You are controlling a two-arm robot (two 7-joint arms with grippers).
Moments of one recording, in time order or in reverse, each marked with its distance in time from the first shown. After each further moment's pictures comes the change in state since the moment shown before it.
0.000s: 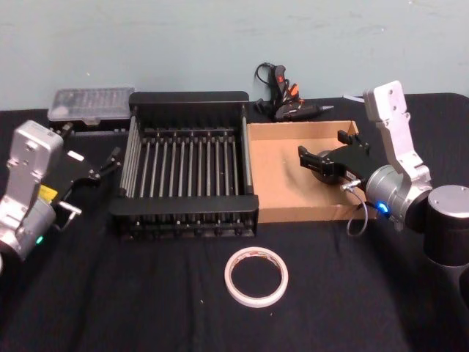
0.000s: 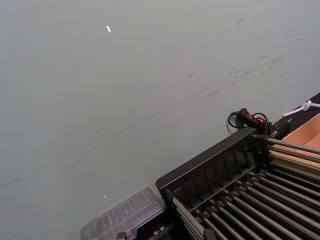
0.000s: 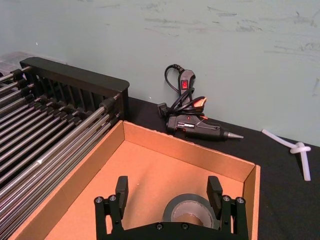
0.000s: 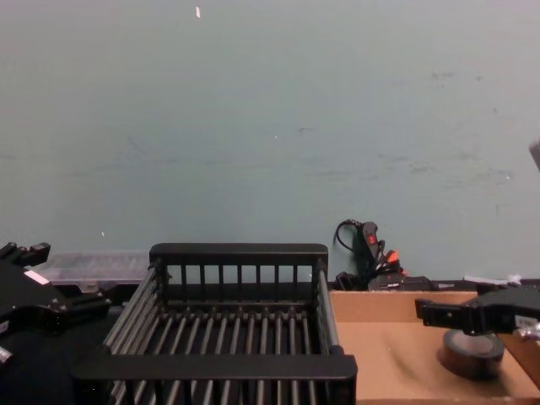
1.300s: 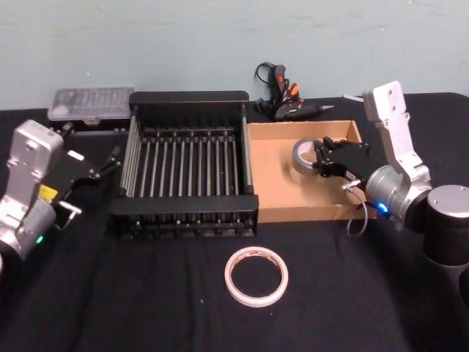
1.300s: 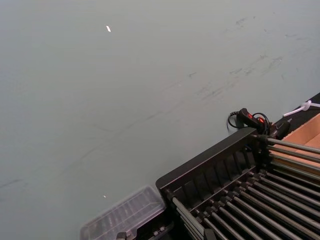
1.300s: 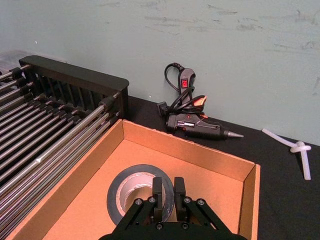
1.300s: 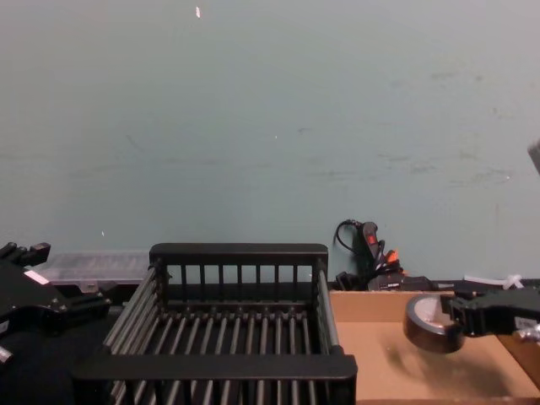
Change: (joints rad) left arm 0.000 0.000 0.000 0.000 0.000 0.000 0.000; right arm 0.001 -0.001 0.000 0.004 -0.004 0.000 0.000
